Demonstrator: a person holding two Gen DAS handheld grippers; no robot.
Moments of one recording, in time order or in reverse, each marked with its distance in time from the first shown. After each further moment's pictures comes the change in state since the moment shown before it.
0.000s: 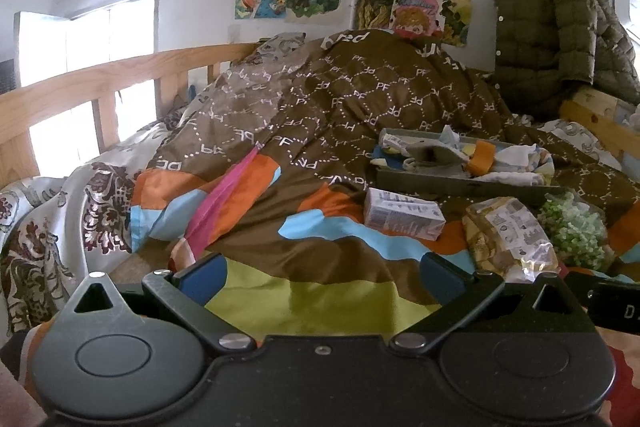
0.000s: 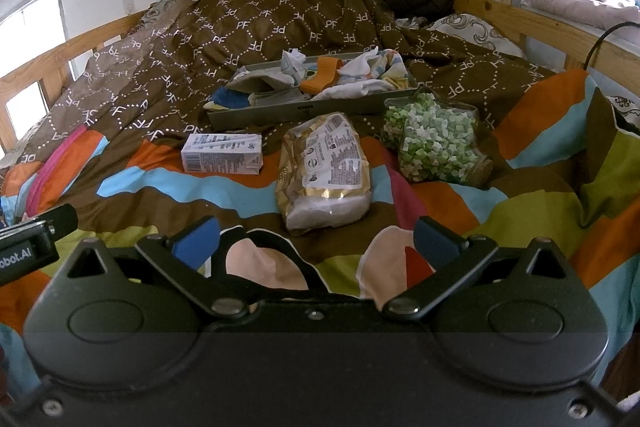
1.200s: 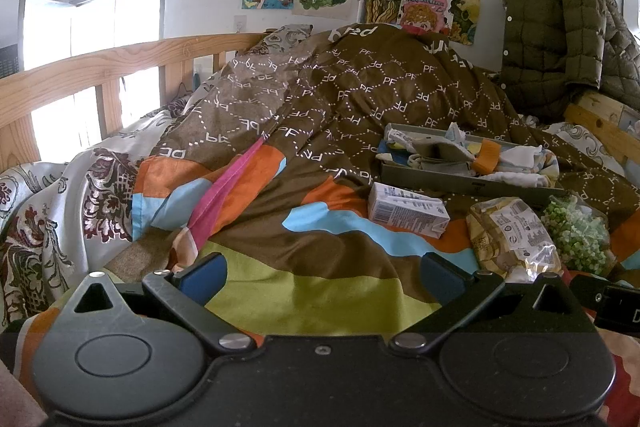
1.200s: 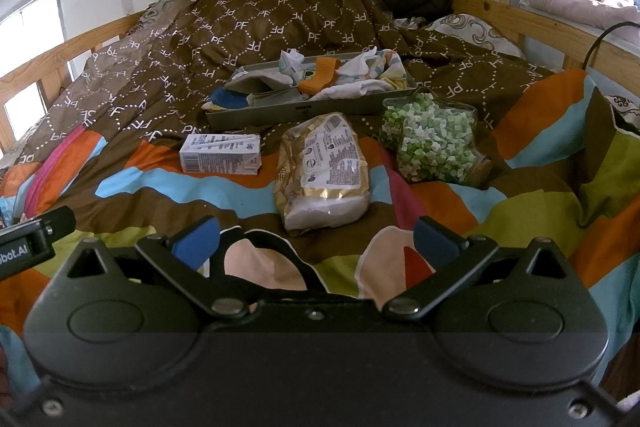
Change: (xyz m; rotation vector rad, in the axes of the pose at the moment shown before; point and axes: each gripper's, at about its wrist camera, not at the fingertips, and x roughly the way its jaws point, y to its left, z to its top) left arm 0.008 0.001 0.001 -0.038 0.022 0.002; right arm 0.000 -0.001 0.000 0.000 -0.001 0.000
